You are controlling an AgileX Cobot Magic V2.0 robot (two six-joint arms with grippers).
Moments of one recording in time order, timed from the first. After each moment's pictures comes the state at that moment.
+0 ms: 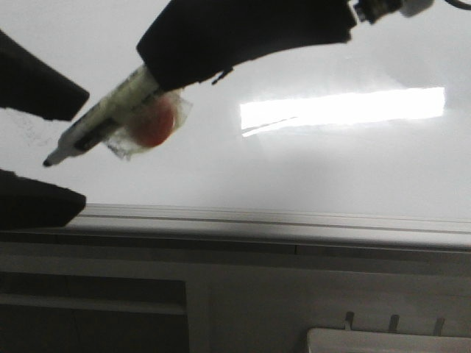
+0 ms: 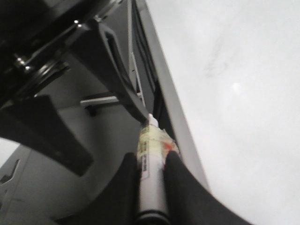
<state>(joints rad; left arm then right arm) -1.07 0.82 -0.45 0.43 0.20 0.21 0.84 1.14 -0.79 0.94 0.37 -1.19</state>
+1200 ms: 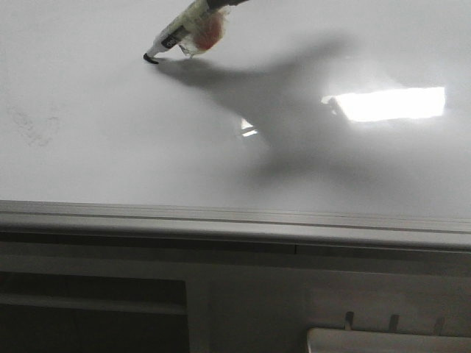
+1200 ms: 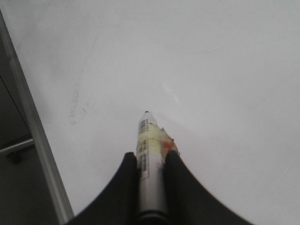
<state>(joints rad) -0.65 0.50 -0.50 0.72 0.21 -0.39 0.63 1.29 -0.95 0.94 0.24 -1.16</state>
